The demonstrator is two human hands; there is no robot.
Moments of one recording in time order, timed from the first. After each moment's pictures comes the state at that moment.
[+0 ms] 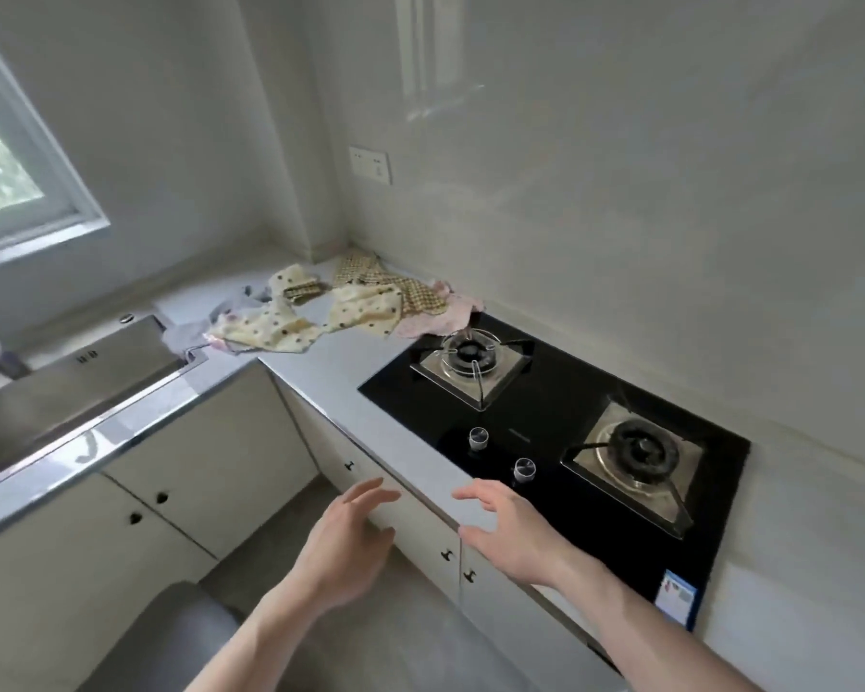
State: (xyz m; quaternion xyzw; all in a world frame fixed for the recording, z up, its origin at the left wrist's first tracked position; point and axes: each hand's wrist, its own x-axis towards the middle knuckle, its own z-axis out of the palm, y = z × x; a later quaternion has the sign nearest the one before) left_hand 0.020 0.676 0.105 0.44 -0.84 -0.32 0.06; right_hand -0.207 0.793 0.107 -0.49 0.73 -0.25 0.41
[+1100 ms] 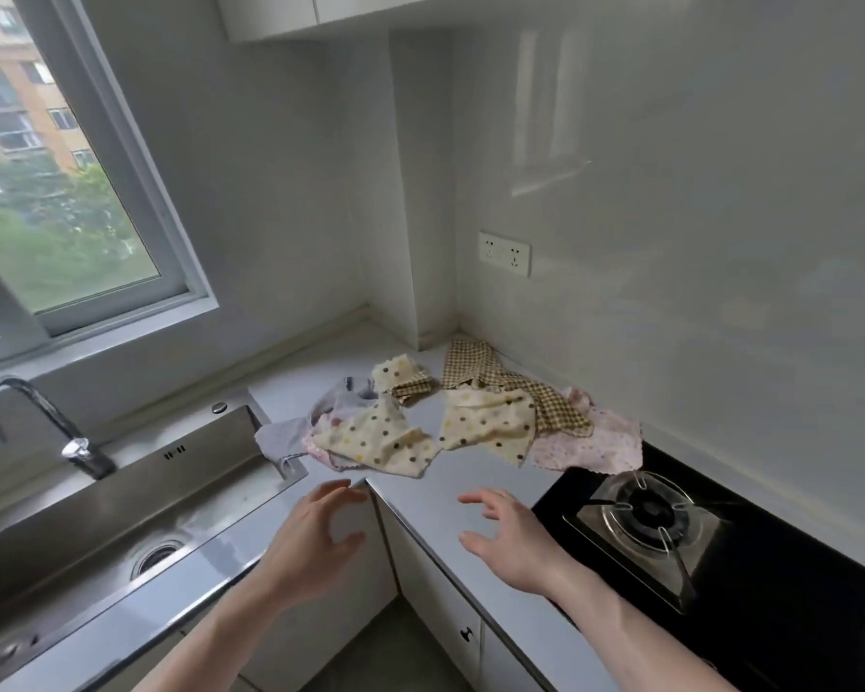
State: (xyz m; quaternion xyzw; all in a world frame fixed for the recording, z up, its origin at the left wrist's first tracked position) left_hand 0.160 0.282 0.150 0.49 -0.83 -0.24 0.09; right_hand -0.110 0.386 0.126 -0.54 0.70 -0.29 0.38
